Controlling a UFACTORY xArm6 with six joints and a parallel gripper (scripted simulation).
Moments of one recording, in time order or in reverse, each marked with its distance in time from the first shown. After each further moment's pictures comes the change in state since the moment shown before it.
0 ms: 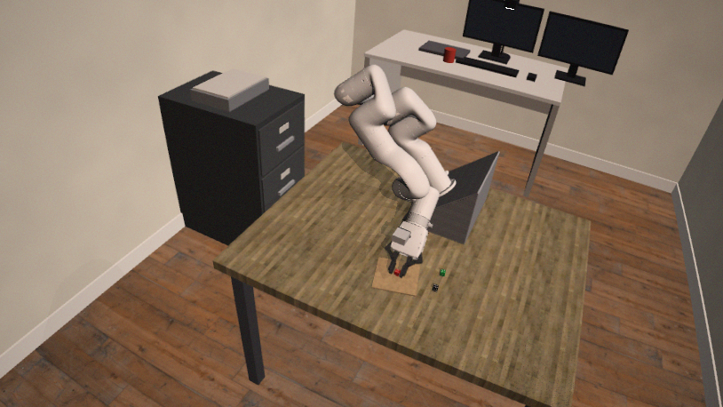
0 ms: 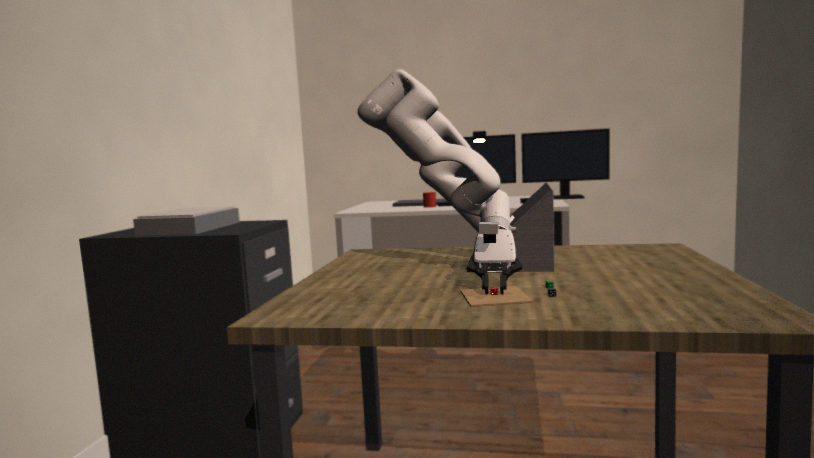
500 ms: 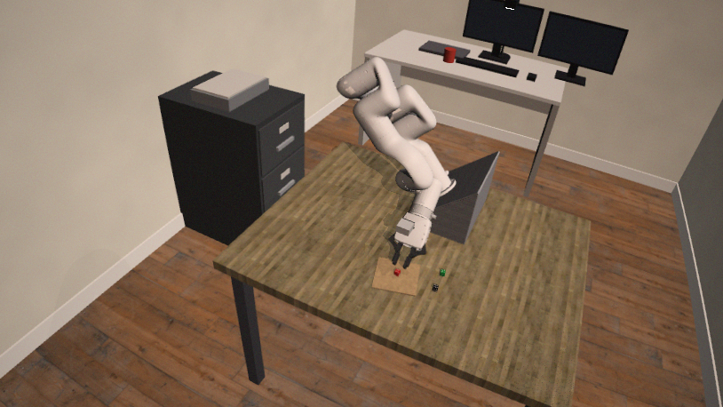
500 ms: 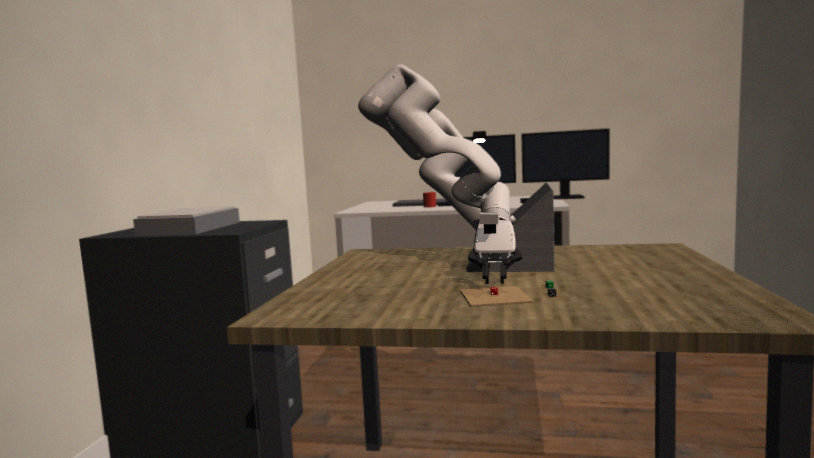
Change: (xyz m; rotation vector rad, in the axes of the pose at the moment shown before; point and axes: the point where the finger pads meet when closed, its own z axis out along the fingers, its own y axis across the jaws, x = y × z) arm -0.001 0.000 -0.031 0.001 0.000 0.000
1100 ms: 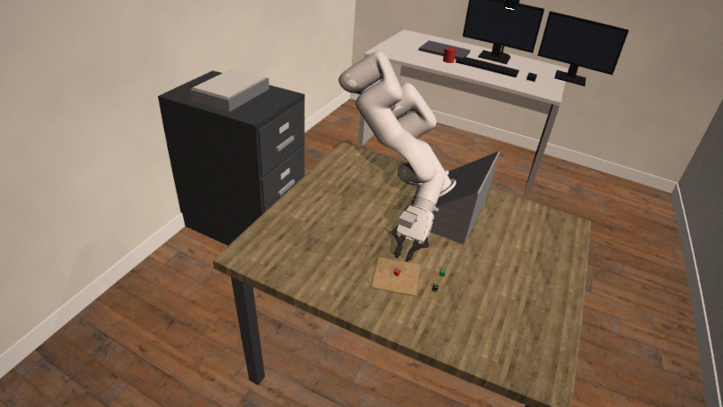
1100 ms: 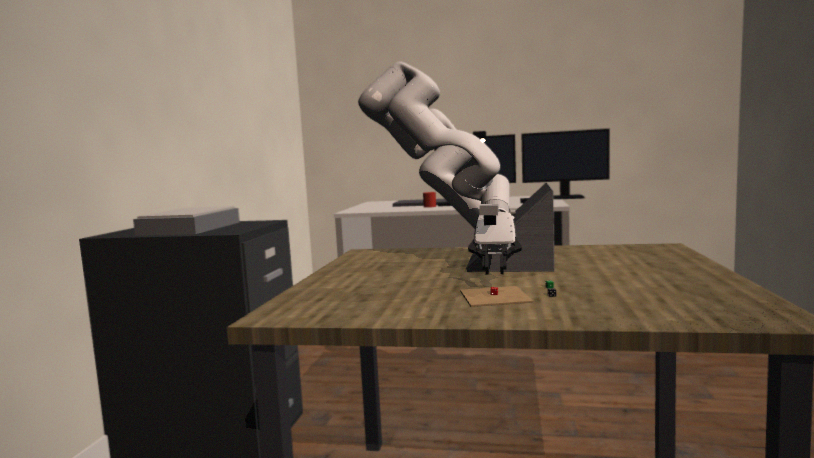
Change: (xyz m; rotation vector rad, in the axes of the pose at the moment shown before) arm 0.005 0.000 -0.023 0.000 -0.001 0.000
